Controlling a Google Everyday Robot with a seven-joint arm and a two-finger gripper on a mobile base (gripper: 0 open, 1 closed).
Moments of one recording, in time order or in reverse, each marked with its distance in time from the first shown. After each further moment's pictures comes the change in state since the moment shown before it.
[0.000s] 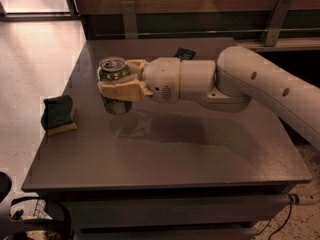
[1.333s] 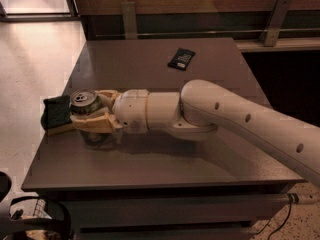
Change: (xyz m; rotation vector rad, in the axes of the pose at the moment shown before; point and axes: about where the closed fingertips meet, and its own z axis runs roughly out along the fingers) arm 0.064 0.041 0.063 -0.020 0.043 -0.028
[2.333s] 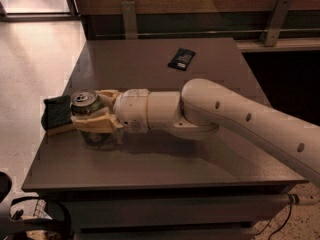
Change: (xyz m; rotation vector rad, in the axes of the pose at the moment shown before) arm -0.005 0.000 0.000 0.000 0.000 0.000
